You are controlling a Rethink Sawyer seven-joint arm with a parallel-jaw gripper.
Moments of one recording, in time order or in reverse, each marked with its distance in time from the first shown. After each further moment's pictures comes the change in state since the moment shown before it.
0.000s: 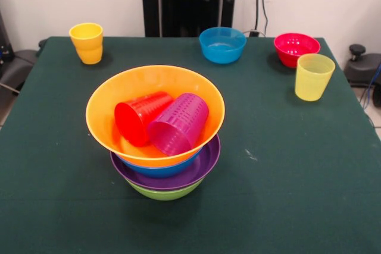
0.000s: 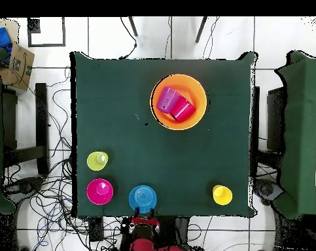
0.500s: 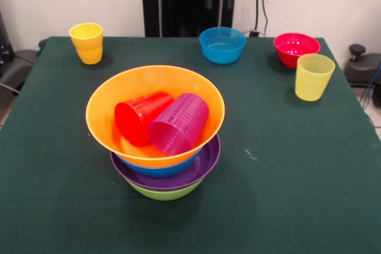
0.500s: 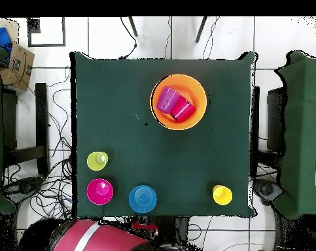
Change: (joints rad) arm 0.029 0.286 -0.063 -0.013 0.043 -0.241 0.000
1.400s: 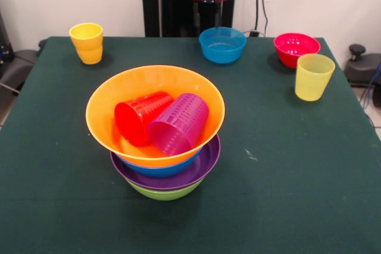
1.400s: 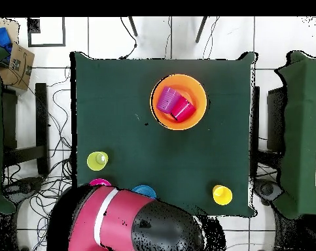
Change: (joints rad) arm -0.035 0.187 -0.019 -0.117 0.001 -0.086 0.000
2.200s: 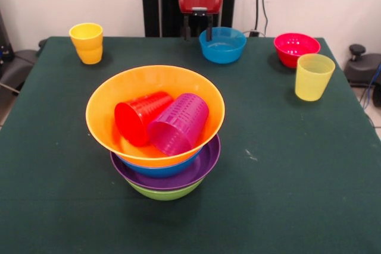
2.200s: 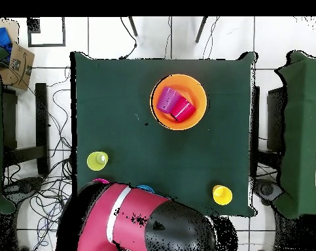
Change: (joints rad) arm -0.045 -0.002 0.005 -0.083 0.003 0.000 0.000
